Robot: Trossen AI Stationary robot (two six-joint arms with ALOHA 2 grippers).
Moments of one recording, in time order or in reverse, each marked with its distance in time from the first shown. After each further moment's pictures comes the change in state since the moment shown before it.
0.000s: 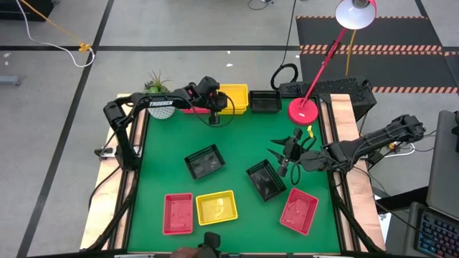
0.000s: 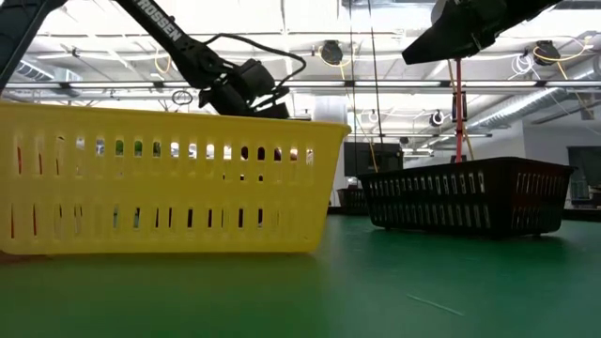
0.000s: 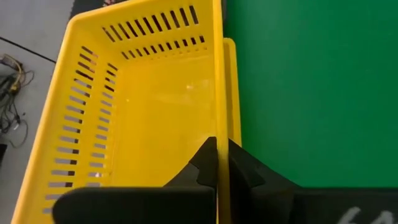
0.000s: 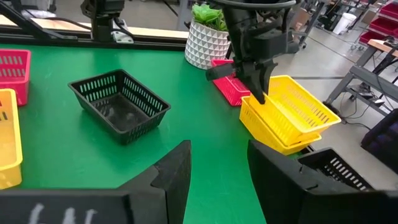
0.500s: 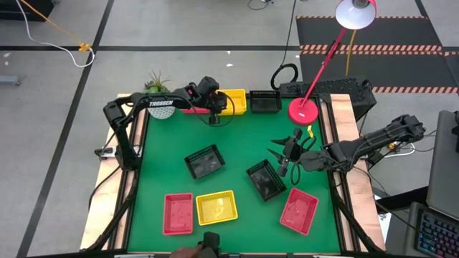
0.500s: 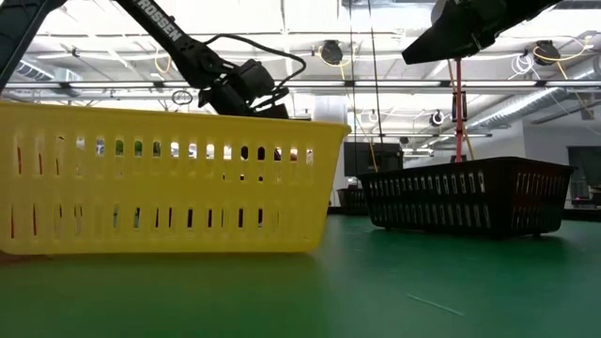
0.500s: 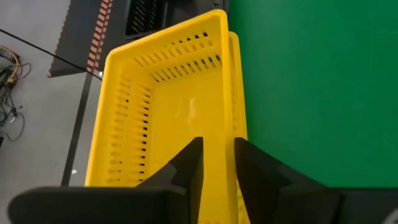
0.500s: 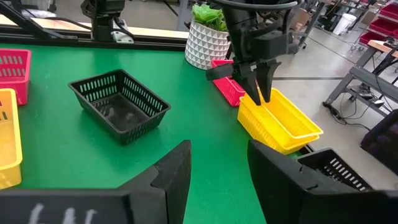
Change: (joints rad) left arm 0.003 0.000 0.000 -0.006 -0.008 -0.022; right arm 0.000 0.000 0.000 0.000 0.000 -0.003
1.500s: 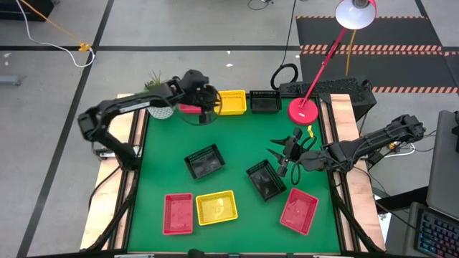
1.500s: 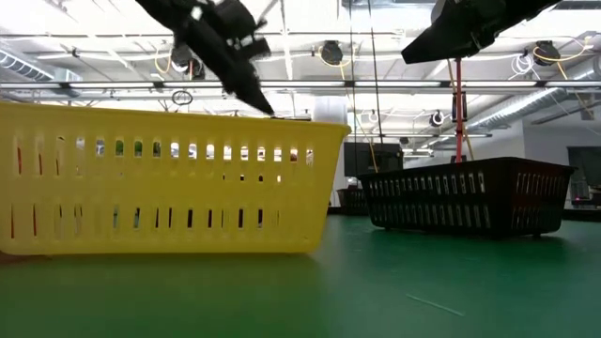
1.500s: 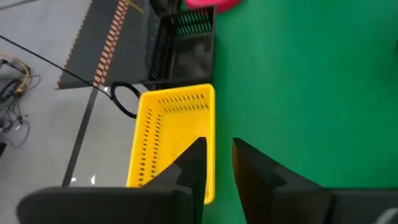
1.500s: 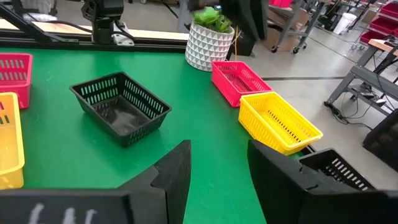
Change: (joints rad) left arm -0.062 -0.325 0.044 -0.297 0.000 -0.115; right arm 0.000 0.000 0.000 0.007 -0.001 0.007
